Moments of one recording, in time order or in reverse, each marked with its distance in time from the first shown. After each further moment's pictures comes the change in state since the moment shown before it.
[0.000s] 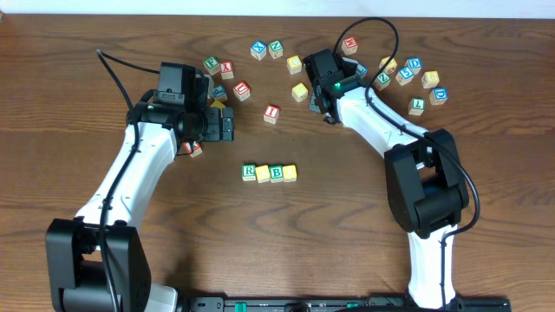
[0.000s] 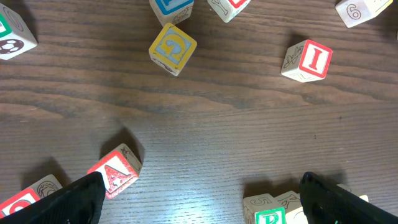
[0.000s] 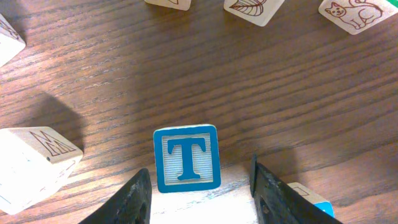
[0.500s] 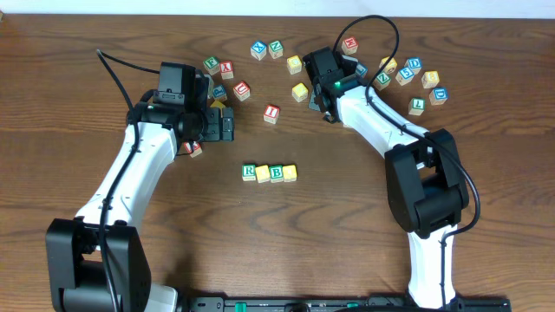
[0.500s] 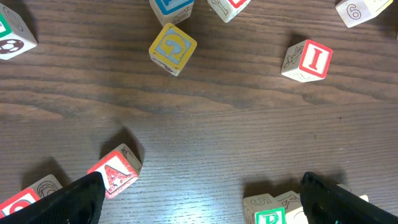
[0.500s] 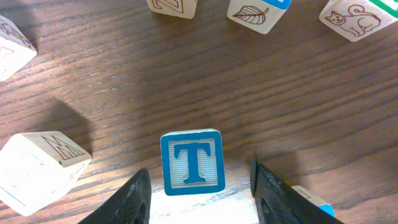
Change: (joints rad) left arm 0.000 0.000 0.000 0.000 0.000 0.000; right arm 0.000 0.000 0.012 -0.002 0.000 0.000
